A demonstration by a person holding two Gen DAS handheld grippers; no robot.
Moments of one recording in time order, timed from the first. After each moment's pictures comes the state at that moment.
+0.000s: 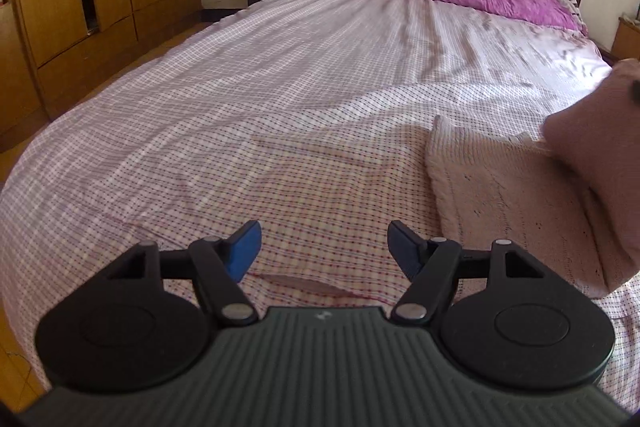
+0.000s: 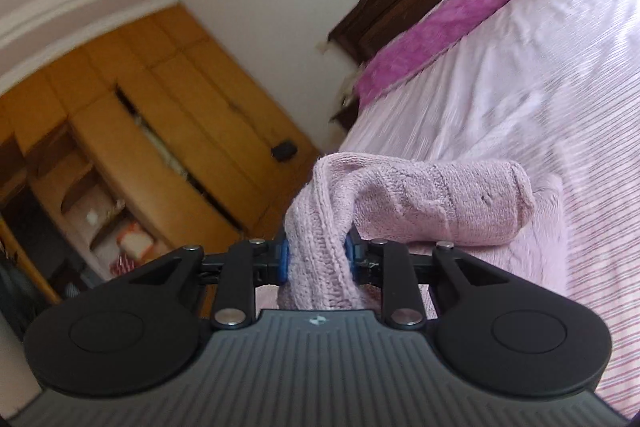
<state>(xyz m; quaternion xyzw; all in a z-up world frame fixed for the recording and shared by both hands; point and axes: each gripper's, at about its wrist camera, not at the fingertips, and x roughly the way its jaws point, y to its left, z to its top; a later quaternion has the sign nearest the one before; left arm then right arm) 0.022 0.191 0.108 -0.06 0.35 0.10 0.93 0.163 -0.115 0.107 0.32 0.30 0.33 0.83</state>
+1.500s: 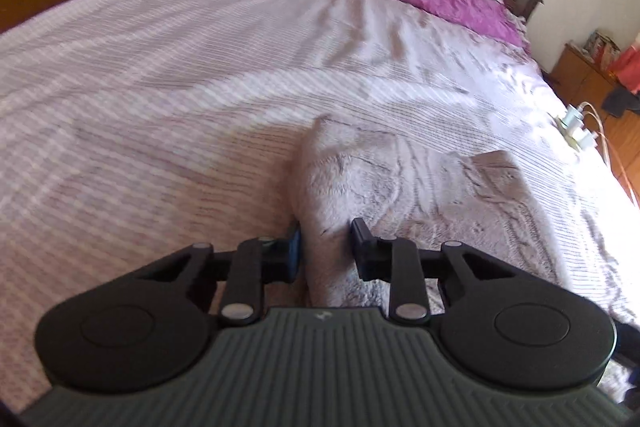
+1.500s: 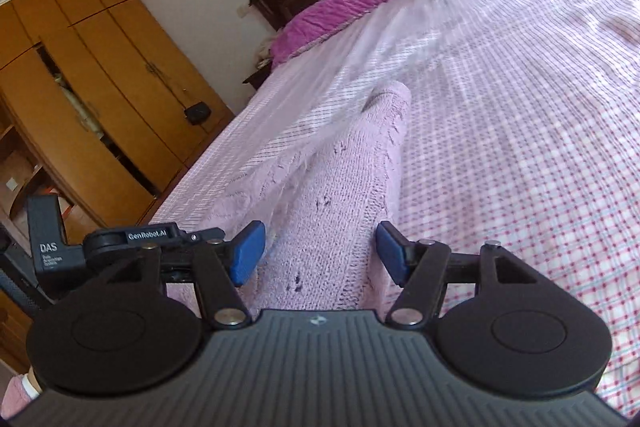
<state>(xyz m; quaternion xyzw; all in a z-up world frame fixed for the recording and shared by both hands) 0.125 0.146 0.057 -0.16 0.35 -0.01 0.92 0.089 -0.129 0.046 0.27 0.36 0.23 0.86</state>
